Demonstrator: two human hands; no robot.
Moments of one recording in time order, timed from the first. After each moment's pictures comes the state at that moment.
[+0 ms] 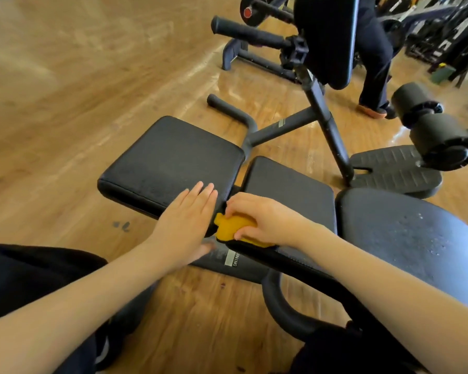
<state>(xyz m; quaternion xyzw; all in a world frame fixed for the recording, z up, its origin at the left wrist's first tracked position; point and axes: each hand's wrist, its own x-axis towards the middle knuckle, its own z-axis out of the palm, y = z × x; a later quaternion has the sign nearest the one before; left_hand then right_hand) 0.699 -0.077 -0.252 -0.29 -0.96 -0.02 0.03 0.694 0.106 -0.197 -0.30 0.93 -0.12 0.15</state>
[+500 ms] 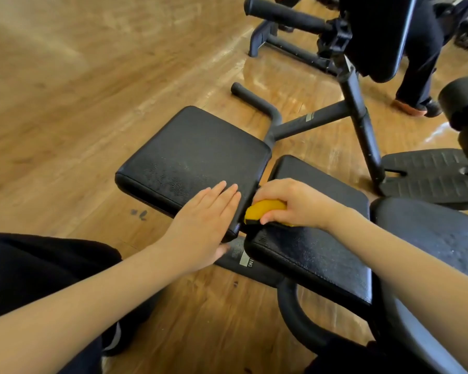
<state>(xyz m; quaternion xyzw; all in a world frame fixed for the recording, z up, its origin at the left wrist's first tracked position) 0.694 -0.083 -0.253 -0.30 -0.95 -0.02 0.05 0.634 0.125 -0.212 -0.34 0.92 -0.14 0.15</state>
